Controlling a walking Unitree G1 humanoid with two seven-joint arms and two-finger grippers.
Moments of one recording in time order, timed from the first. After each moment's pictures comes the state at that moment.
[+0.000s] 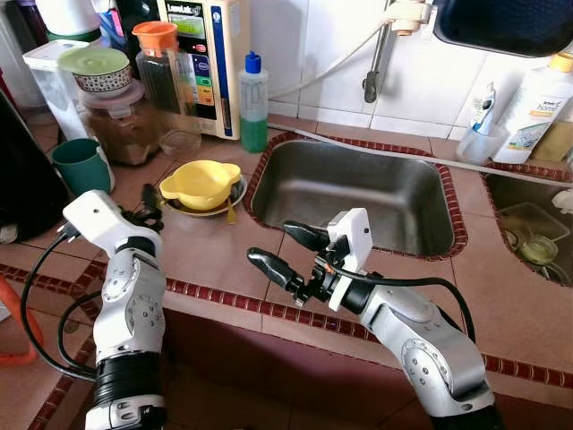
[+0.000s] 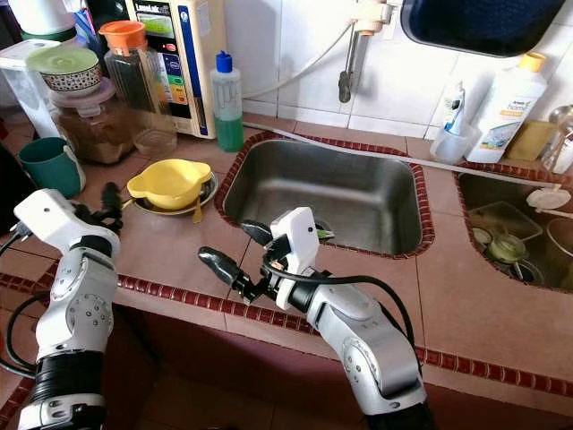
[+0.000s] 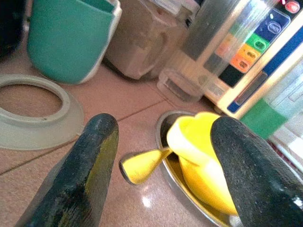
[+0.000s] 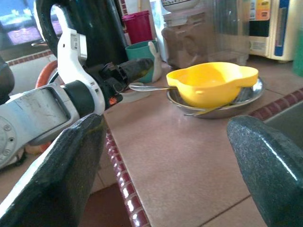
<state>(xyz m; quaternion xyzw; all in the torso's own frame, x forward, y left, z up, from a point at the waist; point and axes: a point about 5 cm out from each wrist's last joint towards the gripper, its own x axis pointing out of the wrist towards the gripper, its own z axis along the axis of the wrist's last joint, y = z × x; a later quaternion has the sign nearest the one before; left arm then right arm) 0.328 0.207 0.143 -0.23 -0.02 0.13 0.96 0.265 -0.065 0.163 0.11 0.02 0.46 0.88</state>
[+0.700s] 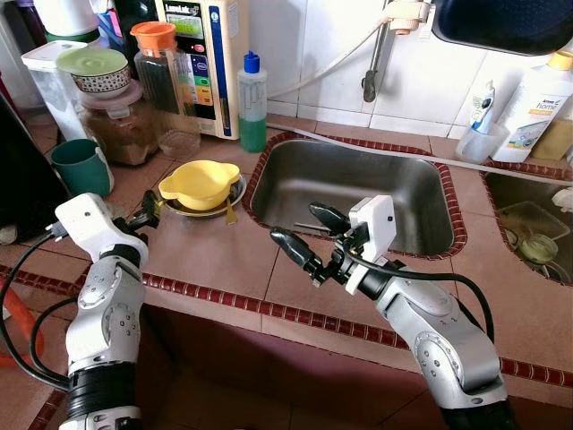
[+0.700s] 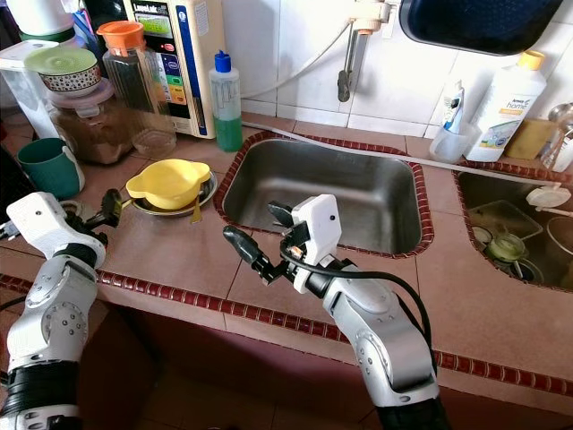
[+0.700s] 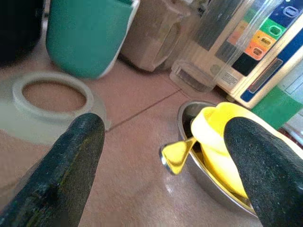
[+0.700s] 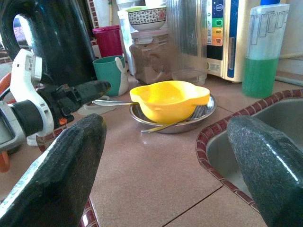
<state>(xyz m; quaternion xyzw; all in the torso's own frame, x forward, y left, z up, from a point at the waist) 0.318 0.223 0.137 -0.23 0.00 0.14 0.96 0.276 -0.085 0.173 0.07 -0.02 0.40 0.91</state>
